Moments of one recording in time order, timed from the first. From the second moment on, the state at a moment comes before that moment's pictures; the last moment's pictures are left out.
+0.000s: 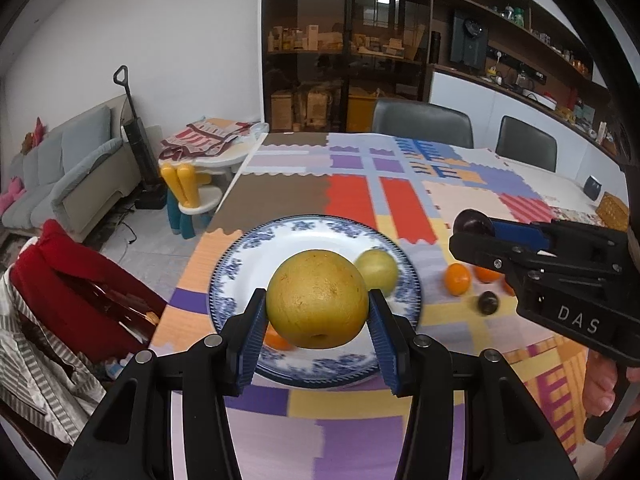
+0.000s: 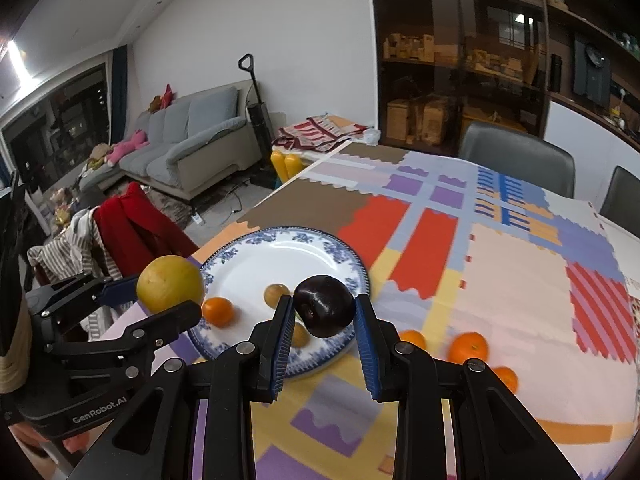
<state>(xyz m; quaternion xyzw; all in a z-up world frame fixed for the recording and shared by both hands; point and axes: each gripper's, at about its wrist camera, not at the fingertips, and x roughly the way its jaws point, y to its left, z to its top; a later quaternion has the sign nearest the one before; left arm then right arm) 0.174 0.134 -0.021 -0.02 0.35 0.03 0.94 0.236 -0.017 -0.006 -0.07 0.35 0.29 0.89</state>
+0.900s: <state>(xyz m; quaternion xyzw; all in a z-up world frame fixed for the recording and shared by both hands) 0.244 0.184 -0.083 -0.04 0.42 0.01 0.90 0.331 0.076 -0.068 -0.11 0.44 0.29 0.84</state>
